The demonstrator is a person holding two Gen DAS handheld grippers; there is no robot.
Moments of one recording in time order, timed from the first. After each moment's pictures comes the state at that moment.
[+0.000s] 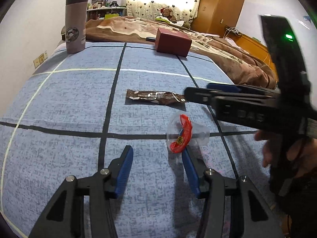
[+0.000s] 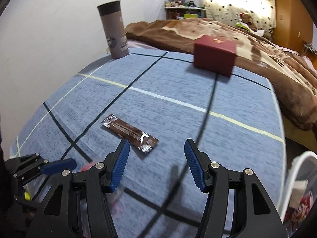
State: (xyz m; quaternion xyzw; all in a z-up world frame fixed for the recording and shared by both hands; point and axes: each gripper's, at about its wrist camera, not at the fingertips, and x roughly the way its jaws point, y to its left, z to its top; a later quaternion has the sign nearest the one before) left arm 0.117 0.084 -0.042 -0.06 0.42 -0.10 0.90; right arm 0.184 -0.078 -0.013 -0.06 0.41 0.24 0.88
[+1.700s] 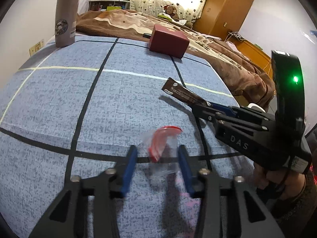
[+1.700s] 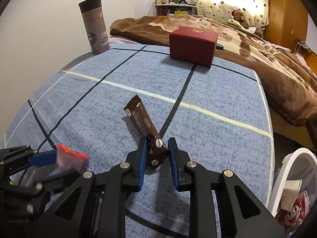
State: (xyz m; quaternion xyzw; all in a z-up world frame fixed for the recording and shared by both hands) left arm 0.154 0.061 -0.044 -0.12 0.44 -0.11 0.89; right arm 0.203 -0.100 -0.029 -0.07 0.42 0.20 0.88
